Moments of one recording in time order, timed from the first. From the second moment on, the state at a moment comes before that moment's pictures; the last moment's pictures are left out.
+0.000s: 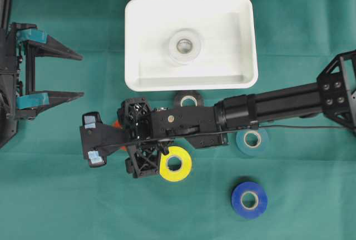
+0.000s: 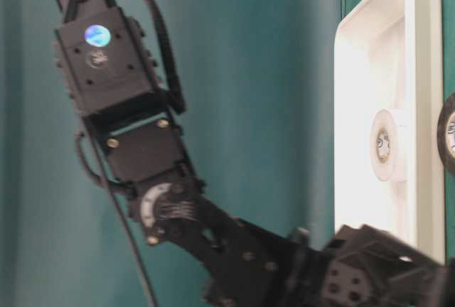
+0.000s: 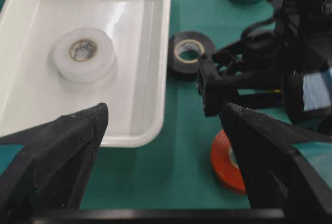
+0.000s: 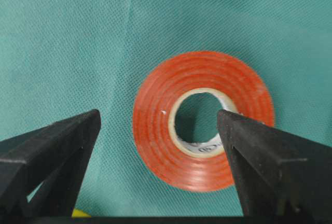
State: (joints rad) left arm 0.11 -0.90 1.09 0.00 0.22 0.07; right arm 0.10 0.64 -0.29 -0.01 0.73 0.08
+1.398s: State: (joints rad) left arm 0.11 -0.90 1.10 0.00 0.22 0.07; right arm 0.10 0.62 -0.29 -0.01 0.75 0.09
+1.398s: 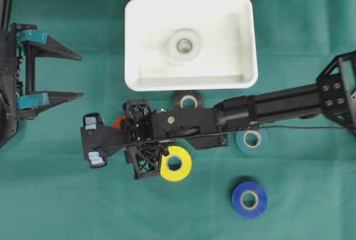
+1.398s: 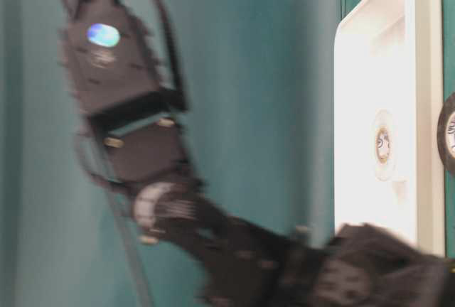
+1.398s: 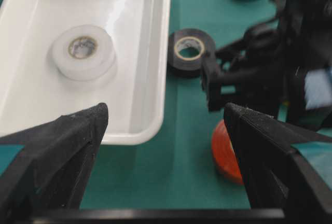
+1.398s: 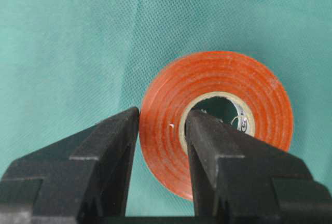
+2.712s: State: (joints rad) left arm 0.11 -0.90 1.10 0.00 0.22 0.07; right arm 0.10 0.33 -0.29 -0.02 0.92 0.08
